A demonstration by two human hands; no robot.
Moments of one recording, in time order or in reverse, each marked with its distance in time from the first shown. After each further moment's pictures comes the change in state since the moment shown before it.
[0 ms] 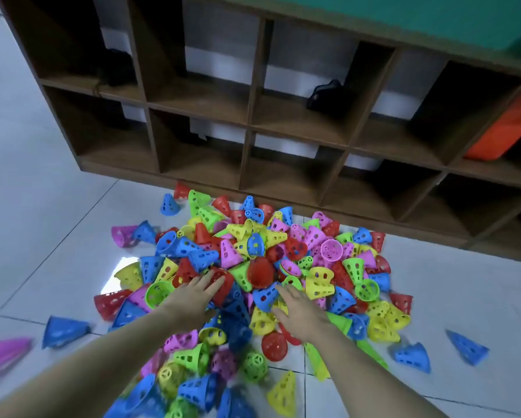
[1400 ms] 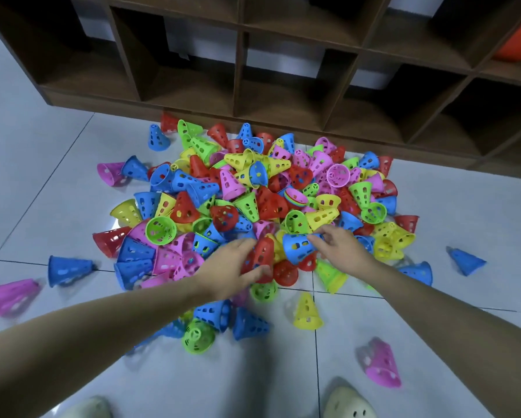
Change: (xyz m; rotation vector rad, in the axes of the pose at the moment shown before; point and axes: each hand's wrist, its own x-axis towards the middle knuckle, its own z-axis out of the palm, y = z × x) left_hand -0.031 0.063 0.046 -0.491 0.251 0.251; right_hand -0.035 0.050 0.020 0.436 0.269 0.090
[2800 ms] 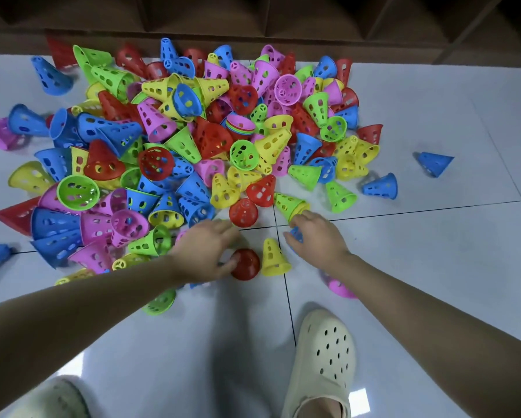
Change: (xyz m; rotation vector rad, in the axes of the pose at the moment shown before) left_hand 0.007 -0.006 0.099 0.354 -0.127 0.380; right_hand -0.090 0.083 0.067 -0.350 0.061 0.040
